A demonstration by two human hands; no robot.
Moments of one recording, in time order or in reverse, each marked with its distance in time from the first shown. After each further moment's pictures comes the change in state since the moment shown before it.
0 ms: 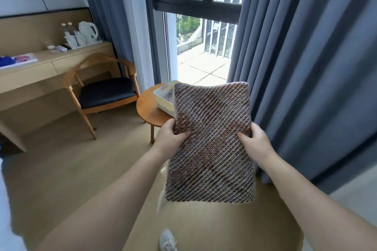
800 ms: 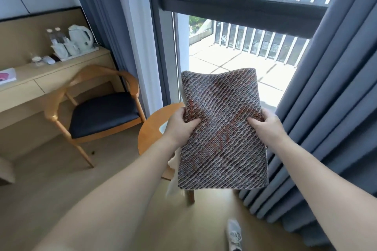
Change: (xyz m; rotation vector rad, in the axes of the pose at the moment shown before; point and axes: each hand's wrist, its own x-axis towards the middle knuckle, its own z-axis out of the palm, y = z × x) left_hand 0.437 0.000 -0.067 0.030 0.037 -0.003; right_hand 0.436 -0.060 0.115 -0.001 -0.001 -0.011
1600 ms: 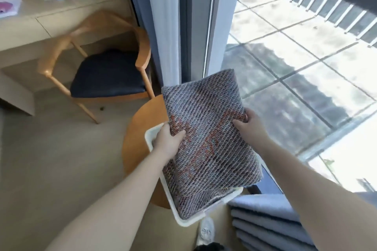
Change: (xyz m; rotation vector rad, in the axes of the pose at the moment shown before) left_hand 0.236 -0.129 0.045 0.108 0.344 -0.523; right_hand 0.343 0.080 0.114 -0.171 -0.397 0.051
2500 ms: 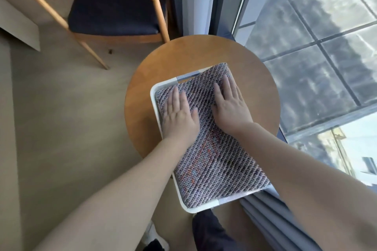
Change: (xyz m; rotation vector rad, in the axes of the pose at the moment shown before) left_hand 0.054 -0.122 0.053 0.784 0.228 0.091; right_hand 0.054 0.100 0.167 -0.991 -0.332 -0.592
